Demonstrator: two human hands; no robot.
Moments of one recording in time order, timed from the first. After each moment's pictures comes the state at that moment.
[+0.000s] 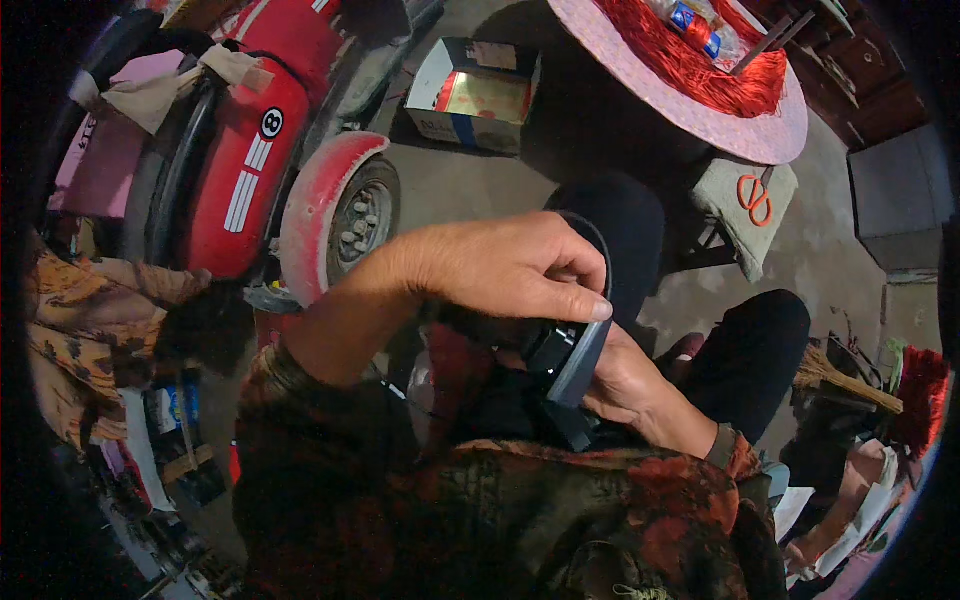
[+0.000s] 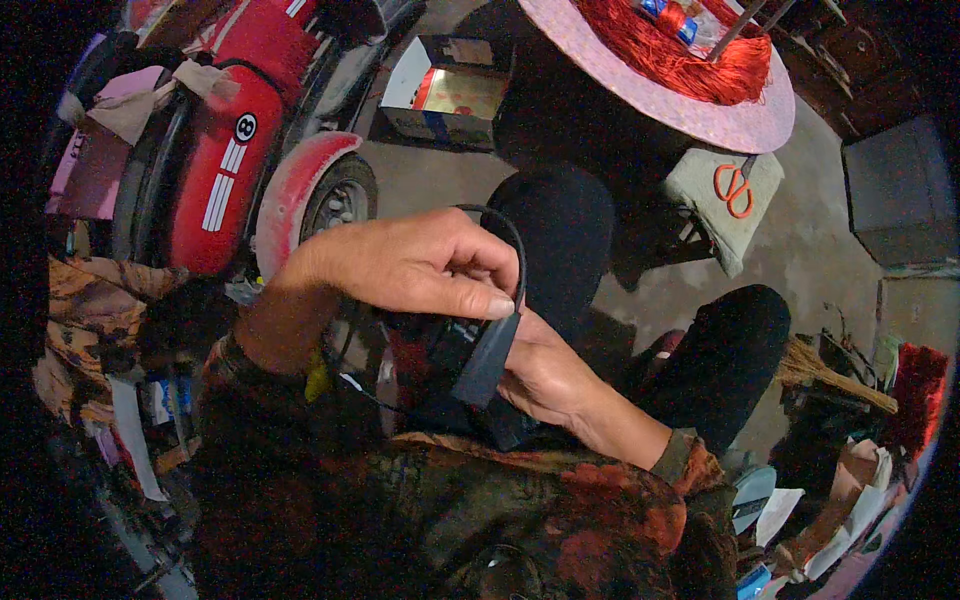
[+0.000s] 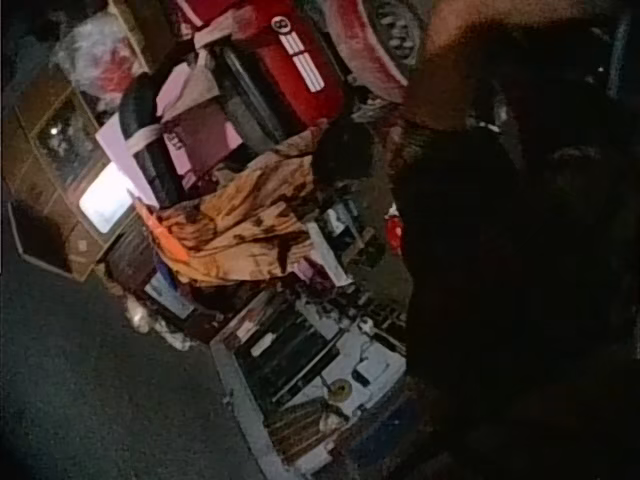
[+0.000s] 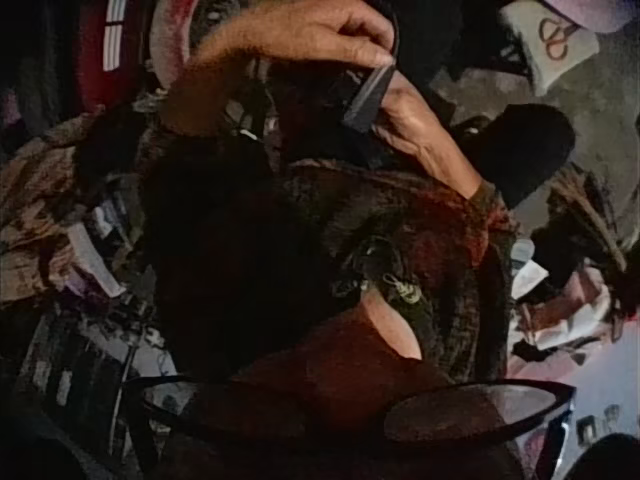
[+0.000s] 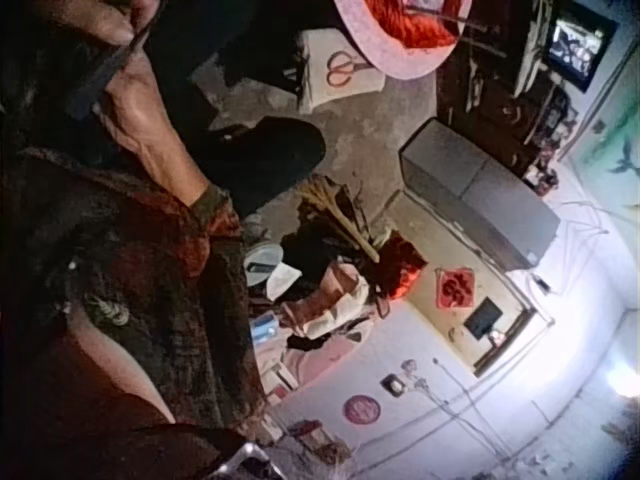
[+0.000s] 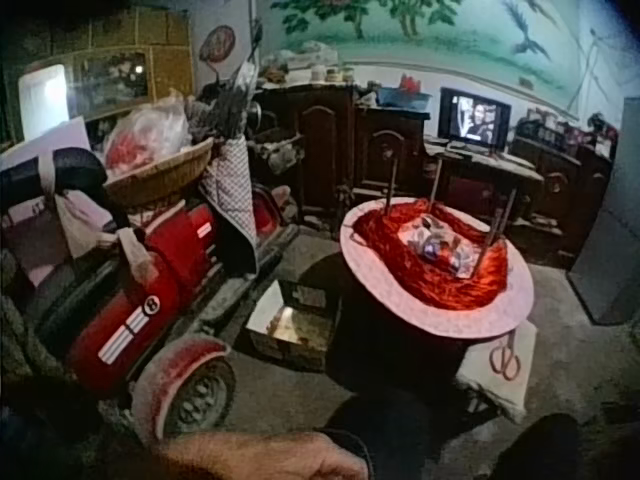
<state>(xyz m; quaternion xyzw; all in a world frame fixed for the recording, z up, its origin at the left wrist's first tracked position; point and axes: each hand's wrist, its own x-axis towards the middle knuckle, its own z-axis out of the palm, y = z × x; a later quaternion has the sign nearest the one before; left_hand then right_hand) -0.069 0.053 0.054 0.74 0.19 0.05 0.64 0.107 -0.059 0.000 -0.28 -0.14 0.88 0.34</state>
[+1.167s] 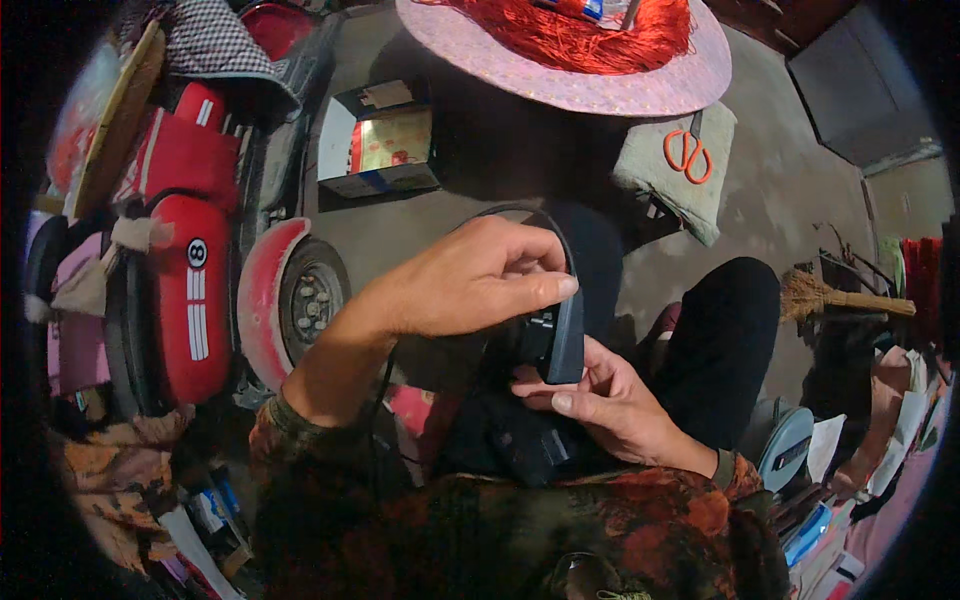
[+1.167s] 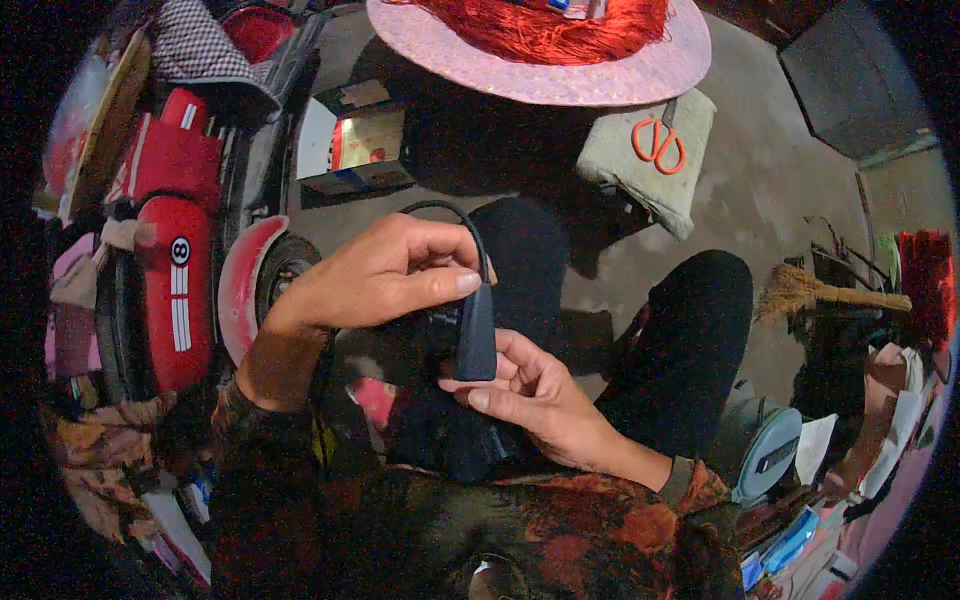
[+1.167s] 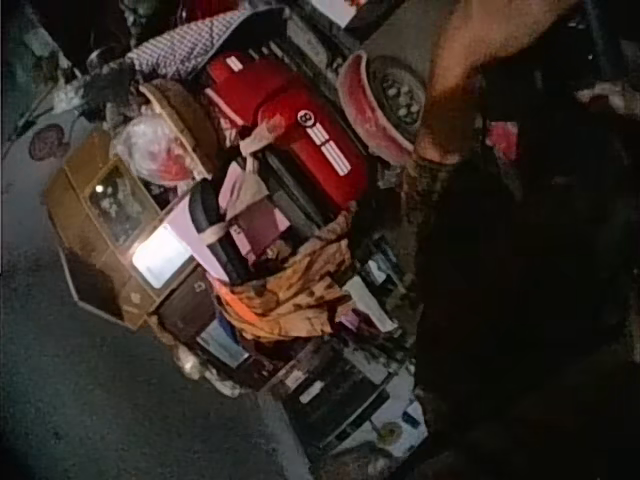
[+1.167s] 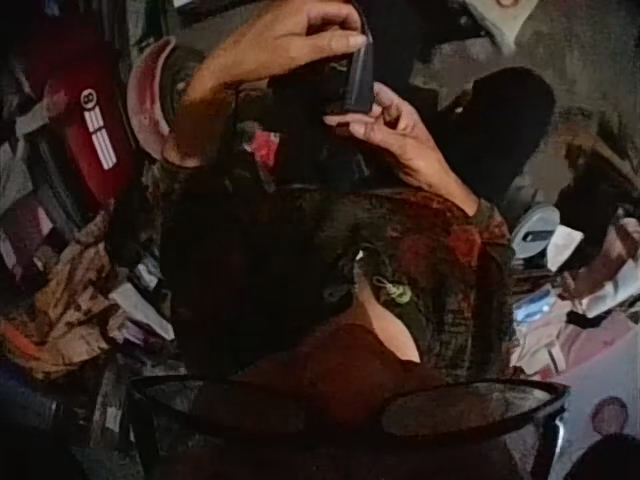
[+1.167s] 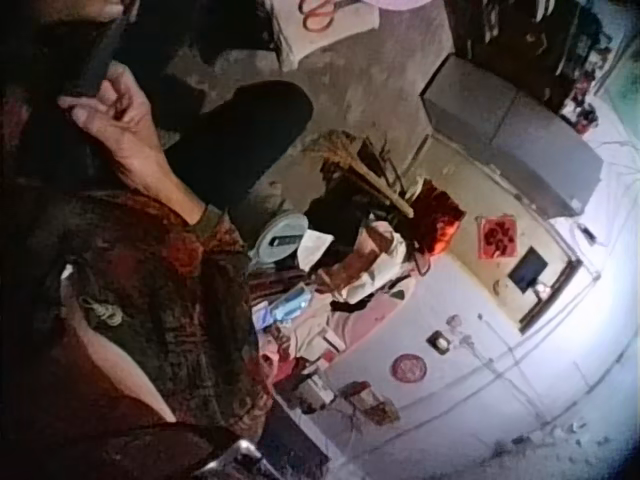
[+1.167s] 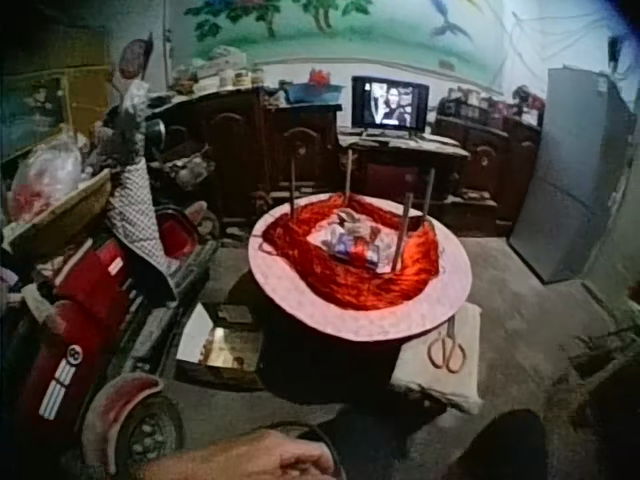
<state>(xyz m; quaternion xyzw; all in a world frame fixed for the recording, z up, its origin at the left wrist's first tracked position) 0.018 0.100 0.047 0.75 0.25 0.03 0.61 0.188 -0.072 0.012 -0.32 -0.17 0.82 0.44</state>
